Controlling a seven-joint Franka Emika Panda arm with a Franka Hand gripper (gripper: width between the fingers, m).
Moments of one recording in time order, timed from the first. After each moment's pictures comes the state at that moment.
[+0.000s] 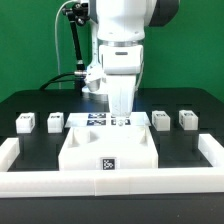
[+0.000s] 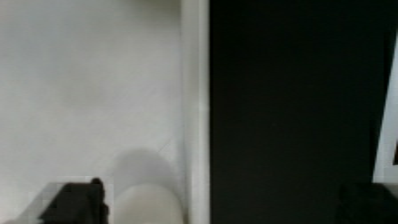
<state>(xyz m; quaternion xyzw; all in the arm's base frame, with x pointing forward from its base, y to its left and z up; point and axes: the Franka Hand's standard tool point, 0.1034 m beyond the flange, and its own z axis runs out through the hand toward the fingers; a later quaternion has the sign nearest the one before) 0.436 -0.003 0.037 -0.73 -0.68 0.06 0.05</state>
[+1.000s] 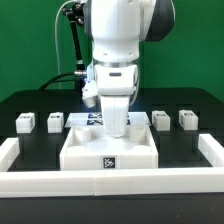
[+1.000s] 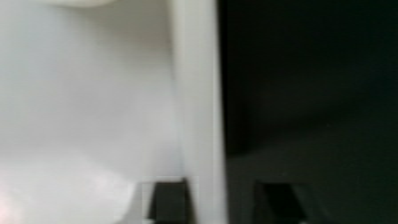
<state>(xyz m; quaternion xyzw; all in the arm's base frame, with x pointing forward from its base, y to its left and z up) 0.430 -0.007 0.010 -0.73 -0.67 0.07 0.07</state>
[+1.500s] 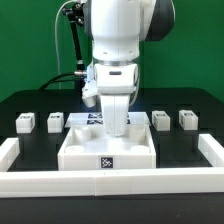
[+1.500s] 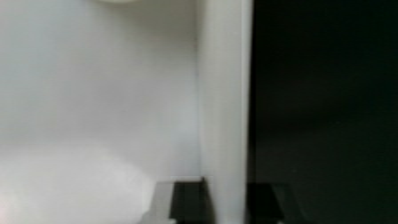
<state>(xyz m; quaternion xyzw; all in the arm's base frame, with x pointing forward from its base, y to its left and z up) 0.434 -0.007 0.012 -0.73 -0.67 0.06 0.06</state>
